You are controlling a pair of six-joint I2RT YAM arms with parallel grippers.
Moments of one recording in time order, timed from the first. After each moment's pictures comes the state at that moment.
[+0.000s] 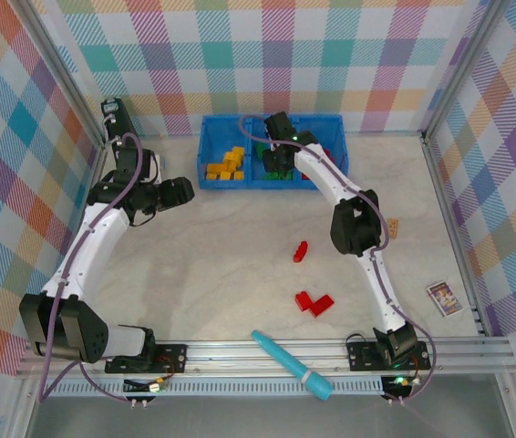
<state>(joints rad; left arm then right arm) -0.13 1.34 1.27 -0.82 0.17 -0.40 0.50 2.49 2.42 -0.90 0.12 0.17</state>
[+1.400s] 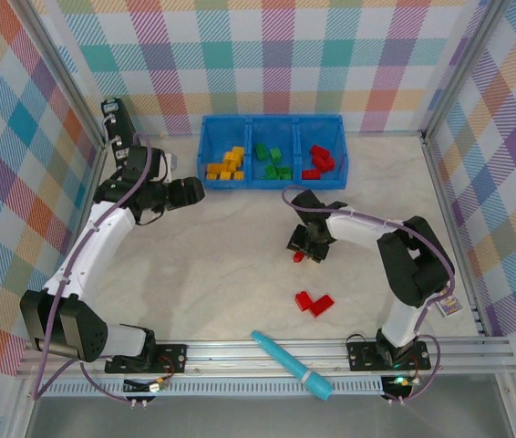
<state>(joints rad) -0.20 1.35 1.29 -0.82 0.20 -0.40 0.58 1.76 1.07 -0.64 -0.10 0.96</state>
